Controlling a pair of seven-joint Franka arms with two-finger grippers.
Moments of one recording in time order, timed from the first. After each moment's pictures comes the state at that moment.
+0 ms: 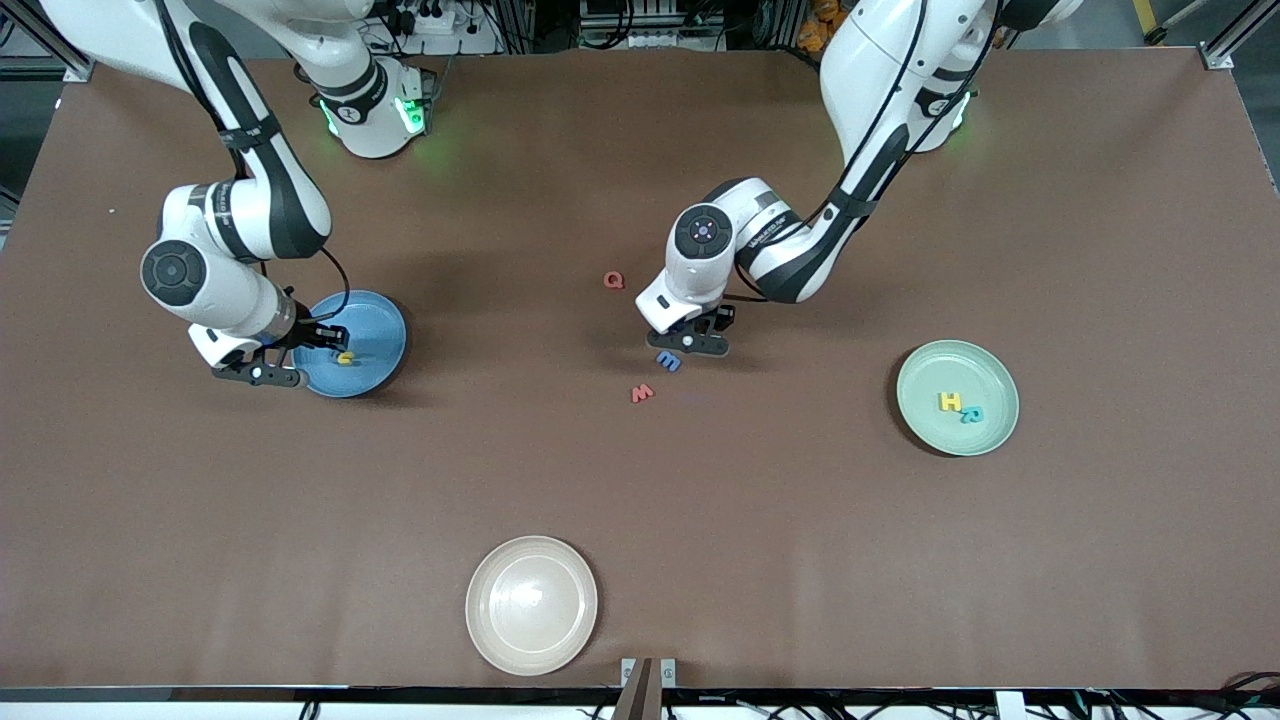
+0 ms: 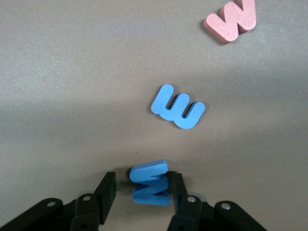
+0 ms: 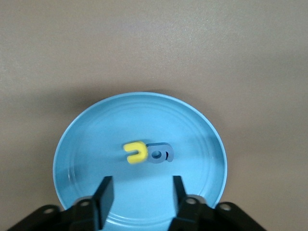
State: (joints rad) left arm -0.54 0.64 -0.28 -1.88 0.18 2.46 -0.77; right arm -0.14 0.21 0.17 -2.29 -0.10 2.36 0.23
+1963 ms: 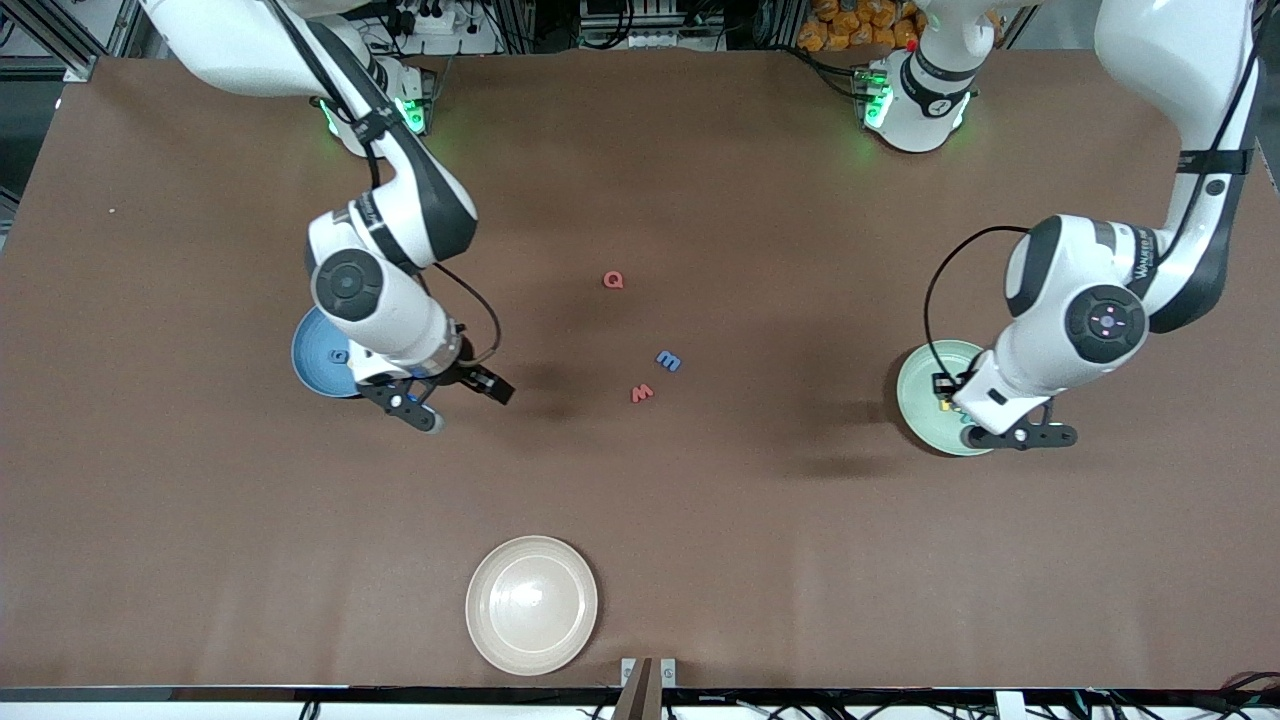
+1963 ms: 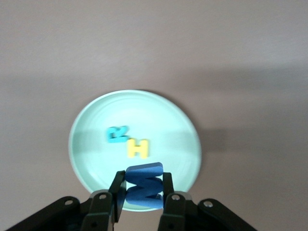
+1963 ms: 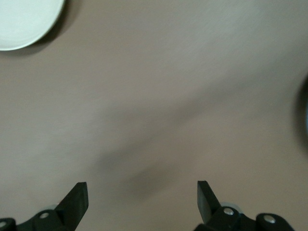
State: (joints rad) left arm 0.10 0.37 -0.23 -1.86 0.19 2.10 -0.23; right arm 0.24 0.47 0.26 -1.76 -0.02 2.26 1.09
